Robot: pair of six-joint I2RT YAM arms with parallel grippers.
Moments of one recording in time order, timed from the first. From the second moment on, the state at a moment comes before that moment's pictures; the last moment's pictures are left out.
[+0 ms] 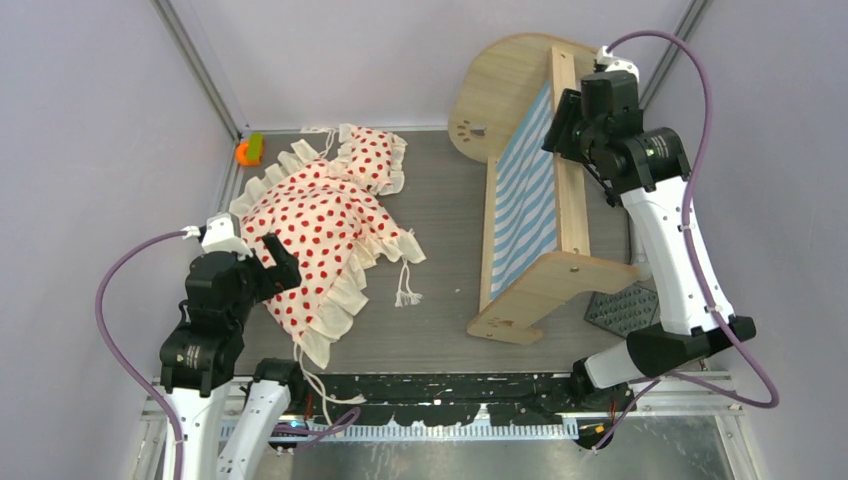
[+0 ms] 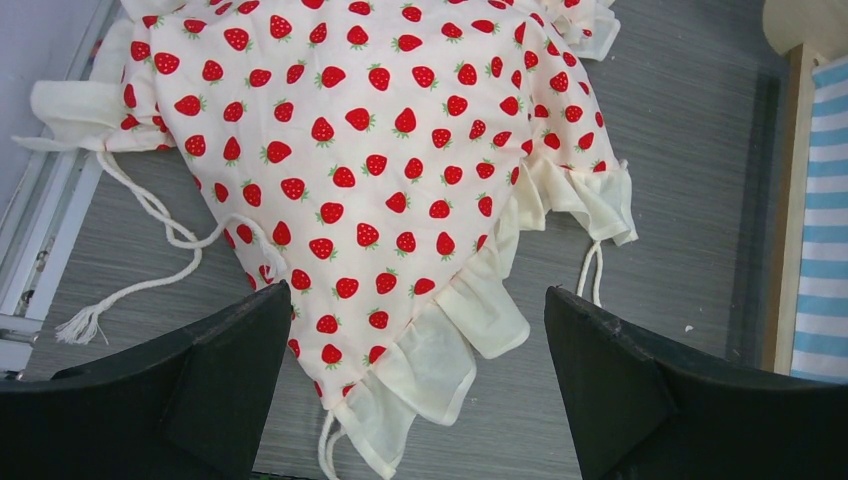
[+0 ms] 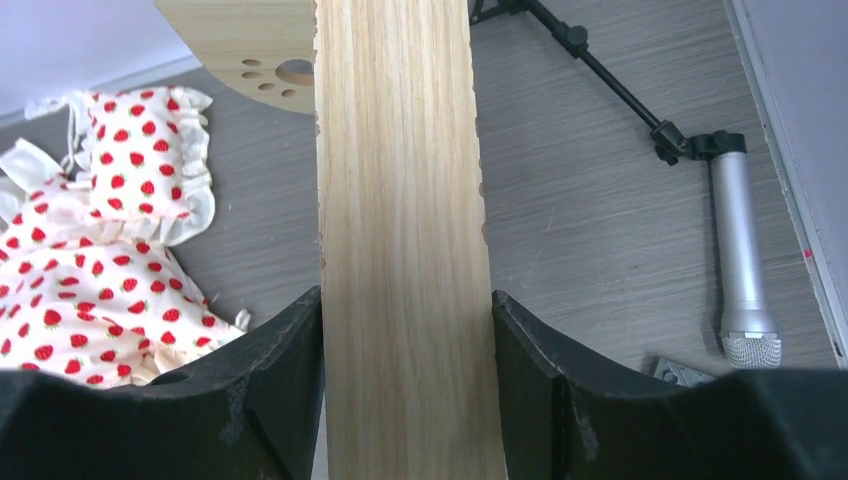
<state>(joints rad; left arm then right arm) -0.10 0.51 0.99 -0.95 -0.15 -0.34 0.33 1.49 1.98 -1.09 0.33 0.43</state>
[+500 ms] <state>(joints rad) -0.10 0.52 0.99 -0.95 -0.15 -0.34 0.19 1.31 1.61 -0.73 0.14 0.45</state>
